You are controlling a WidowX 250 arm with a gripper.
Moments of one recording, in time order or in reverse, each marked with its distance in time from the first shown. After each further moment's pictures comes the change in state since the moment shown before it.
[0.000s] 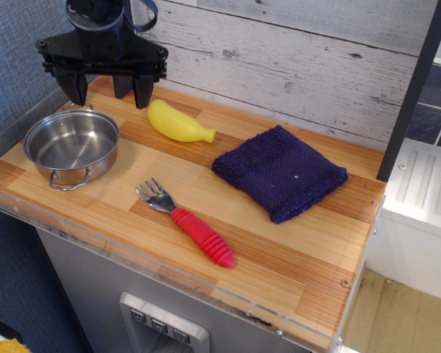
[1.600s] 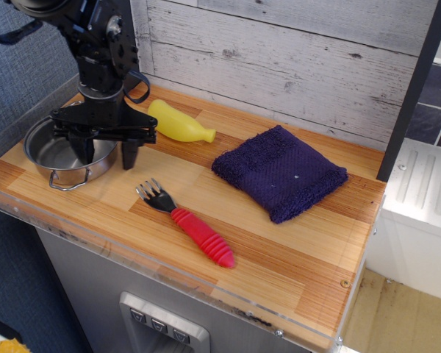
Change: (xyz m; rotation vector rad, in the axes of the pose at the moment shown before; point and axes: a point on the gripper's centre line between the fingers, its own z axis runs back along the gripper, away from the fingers) arm -0.026 0.015 -0.092 0.025 0.236 -0.031
